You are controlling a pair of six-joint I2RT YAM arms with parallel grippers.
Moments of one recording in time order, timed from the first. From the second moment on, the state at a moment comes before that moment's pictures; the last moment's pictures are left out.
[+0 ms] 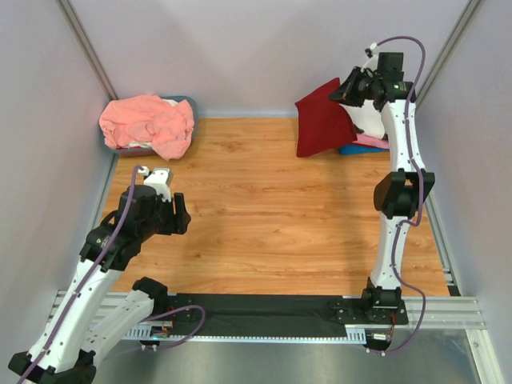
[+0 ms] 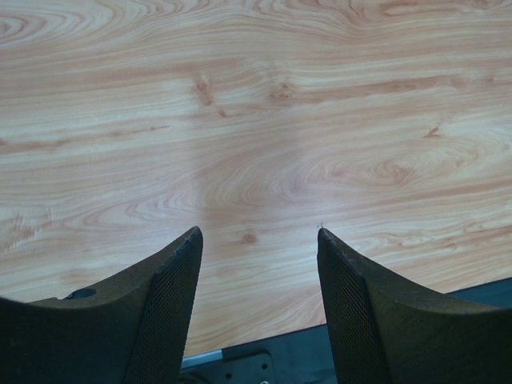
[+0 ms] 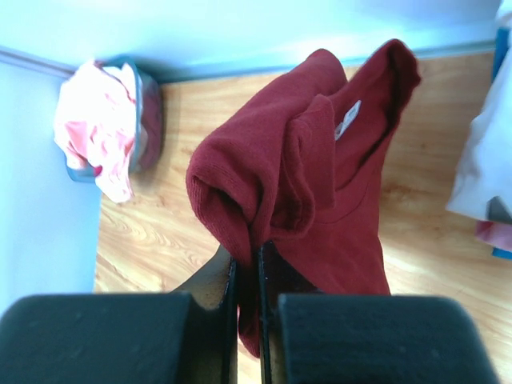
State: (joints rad) left arm -0.40 0.70 0.94 -0.92 -0.06 -0.28; right arm -0.02 2.29 2.55 -0.85 -0.57 0.45
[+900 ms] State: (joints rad) left arm -0.38 0.73 0.94 -0.92 -0.06 -0.28; right arm -0.23 2.28 2.65 -0.54 -0.74 0.71
